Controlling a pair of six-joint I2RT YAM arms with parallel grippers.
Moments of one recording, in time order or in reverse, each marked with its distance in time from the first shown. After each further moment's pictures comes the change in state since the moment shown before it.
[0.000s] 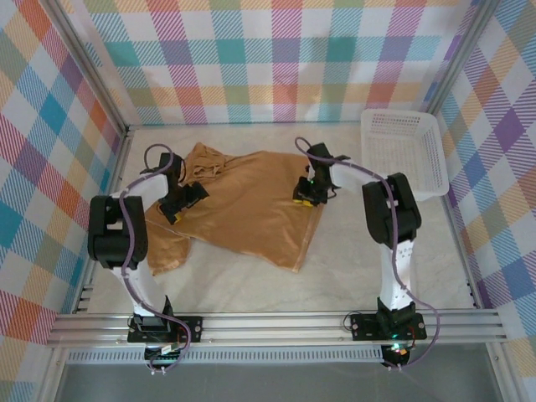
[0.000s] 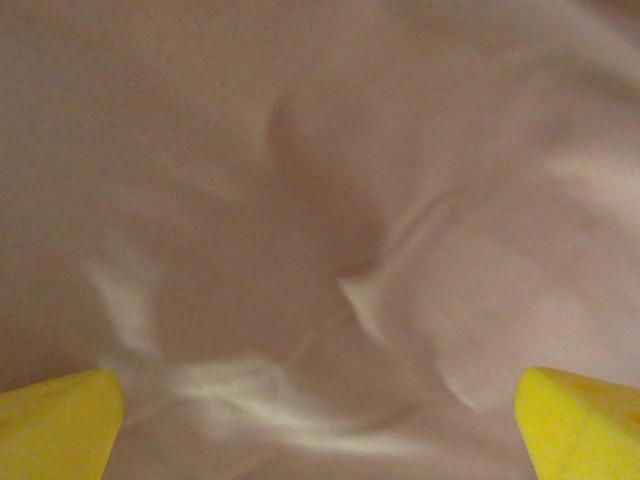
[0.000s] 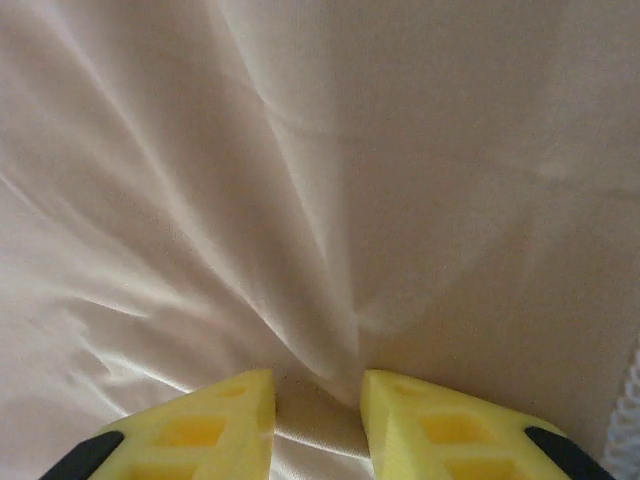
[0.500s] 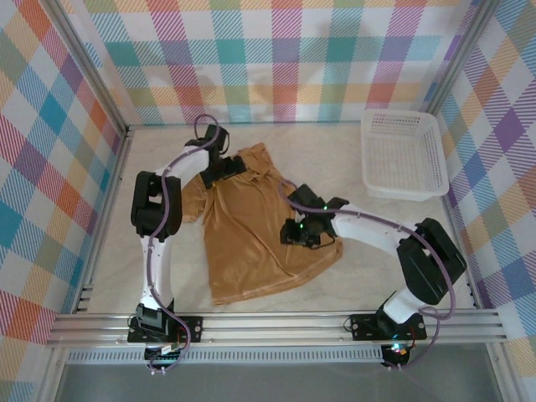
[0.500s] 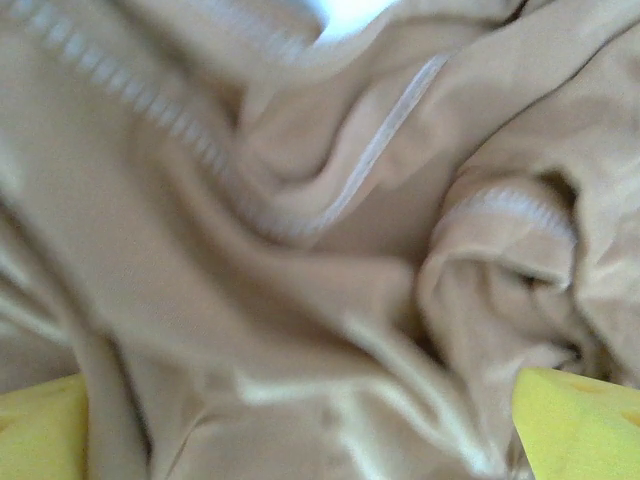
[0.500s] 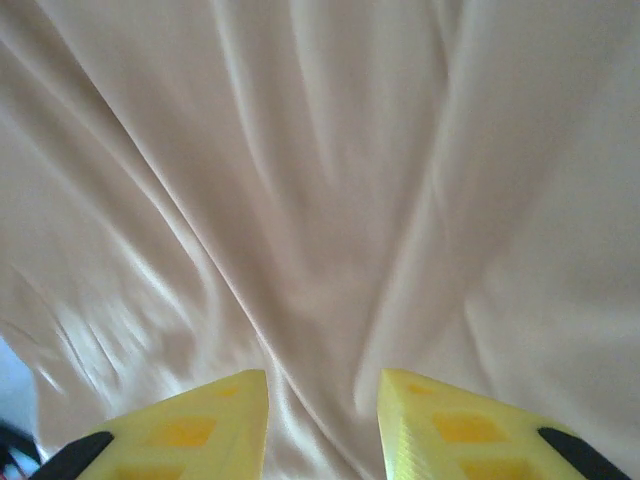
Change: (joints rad) left arm -0.237 0.373 0.576 -0.078 -0.025 0.069; right arm 0.319 -0.481 -0.392 0.042 0.116 0.166
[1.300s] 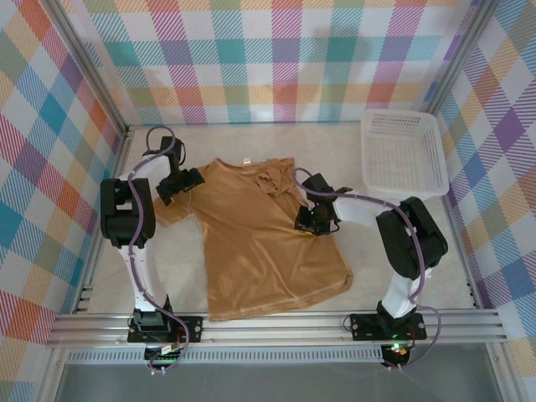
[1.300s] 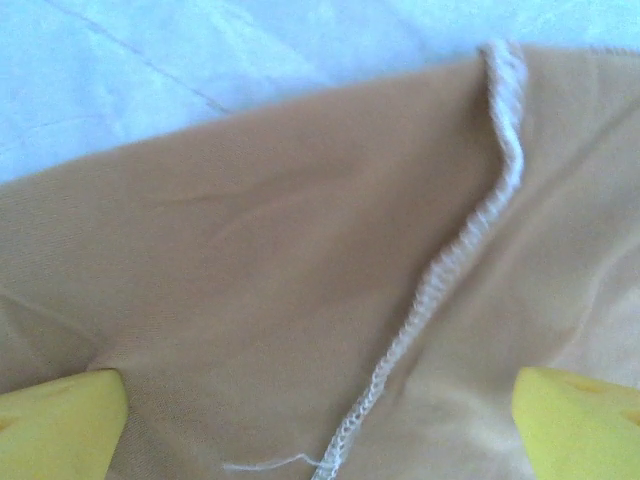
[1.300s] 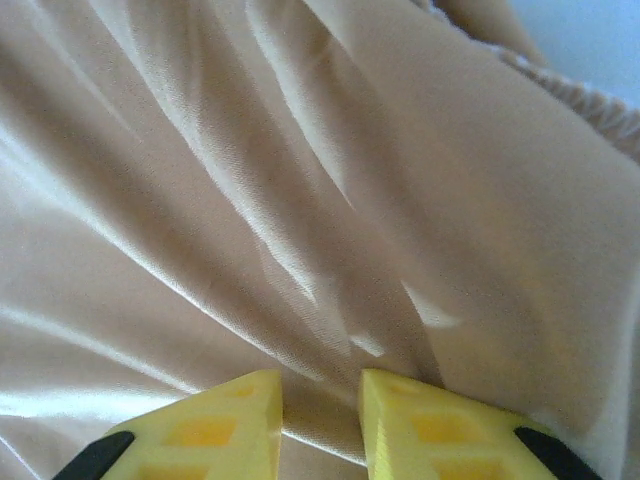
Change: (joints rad) left arm 0.250 -0.163 -0.267 -0.016 -0.090 0.023; right arm -0.174 0.187 0.001 0.082 0.004 -0.019
